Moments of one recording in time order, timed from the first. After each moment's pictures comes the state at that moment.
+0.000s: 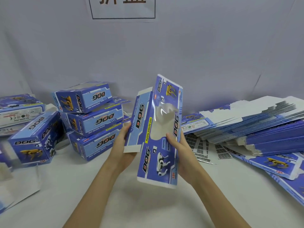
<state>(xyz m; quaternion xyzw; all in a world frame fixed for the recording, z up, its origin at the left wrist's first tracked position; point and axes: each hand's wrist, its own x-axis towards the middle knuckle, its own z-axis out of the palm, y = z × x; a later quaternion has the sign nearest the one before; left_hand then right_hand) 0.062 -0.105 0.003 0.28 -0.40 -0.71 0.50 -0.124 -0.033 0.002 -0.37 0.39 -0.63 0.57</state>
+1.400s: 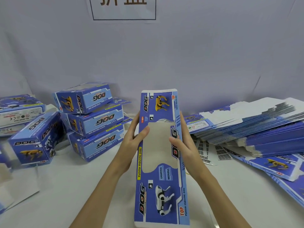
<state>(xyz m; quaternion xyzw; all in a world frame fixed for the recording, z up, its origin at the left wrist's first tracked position) 0.051 -0.101 0.011 0.27 -0.59 -0.58 0.49 -0.138 -0.025 0.008 -0.58 0.42 -0.60 0.35</state>
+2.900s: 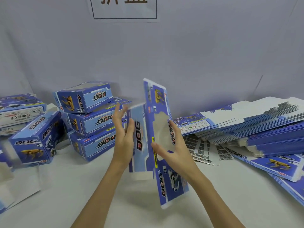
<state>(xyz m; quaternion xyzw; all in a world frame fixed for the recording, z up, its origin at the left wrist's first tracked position) 0.052 -0.104 0.013 0.28 -0.59 -0.38 0.65 -0.122 -0.030 0.001 -0.62 0.53 -0.51 0.27</state>
